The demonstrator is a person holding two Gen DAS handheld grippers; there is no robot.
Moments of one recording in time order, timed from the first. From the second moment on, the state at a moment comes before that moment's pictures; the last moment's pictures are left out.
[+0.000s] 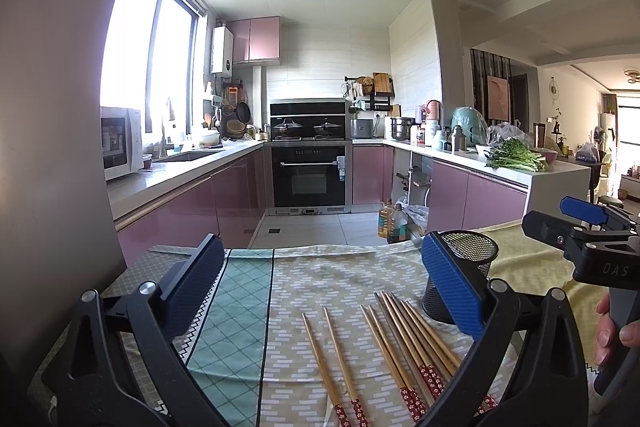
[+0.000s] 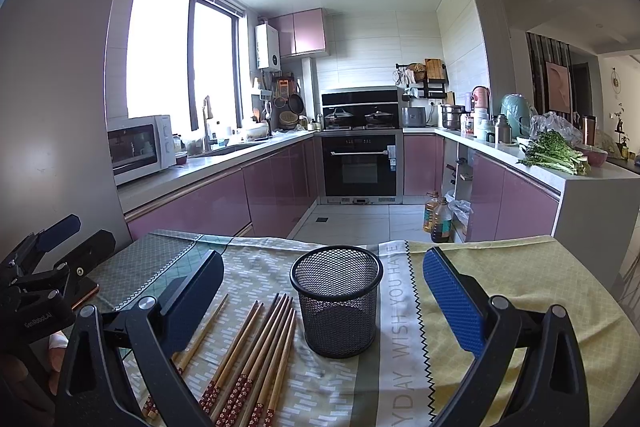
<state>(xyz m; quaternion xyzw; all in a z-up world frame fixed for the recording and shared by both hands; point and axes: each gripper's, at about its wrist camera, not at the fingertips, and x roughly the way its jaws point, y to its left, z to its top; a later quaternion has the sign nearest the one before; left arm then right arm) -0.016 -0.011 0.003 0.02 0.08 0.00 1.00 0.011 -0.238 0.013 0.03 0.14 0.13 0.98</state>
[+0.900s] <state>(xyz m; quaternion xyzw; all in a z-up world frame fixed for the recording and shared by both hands) -0.010 -0.010 -0.001 0.01 0.09 -0.01 1.00 0.015 -0.242 0.009 0.03 0.14 0.13 0.98</state>
